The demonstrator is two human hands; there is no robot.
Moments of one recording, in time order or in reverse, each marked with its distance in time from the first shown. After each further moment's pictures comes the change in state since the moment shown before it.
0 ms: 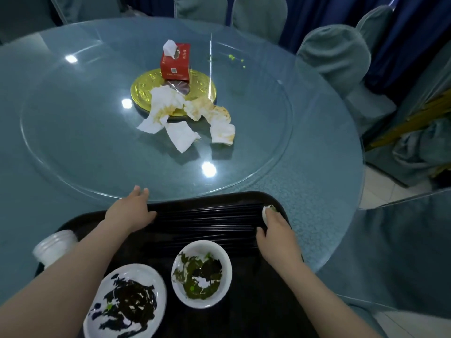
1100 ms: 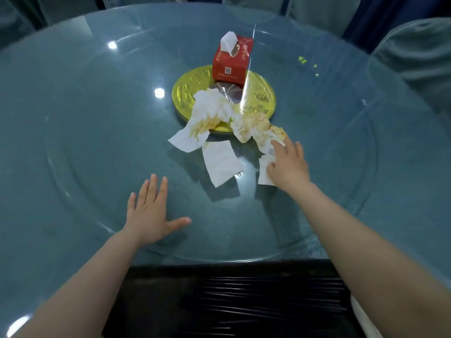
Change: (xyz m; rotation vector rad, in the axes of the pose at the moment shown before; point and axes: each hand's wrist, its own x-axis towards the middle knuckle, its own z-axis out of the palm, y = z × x) left_hand 0.123 -0.066 -0.004 -0.149 0.161 -0.025; right_hand 0.296 -0.150 0.041 -0.310 -0.037 -0.169
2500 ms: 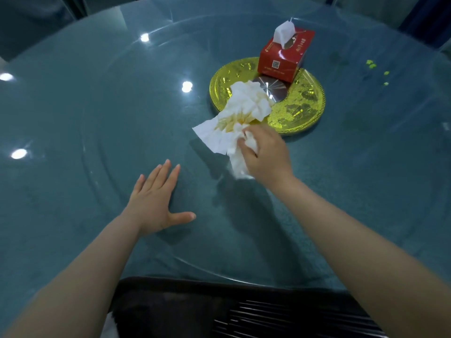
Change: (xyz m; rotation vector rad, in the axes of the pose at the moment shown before) left_hand 0.026 -0.061 -0.024 0.007 0.023 0.085; right_hand 0.018 -0.132 0.023 0.551 0.442 -0.541
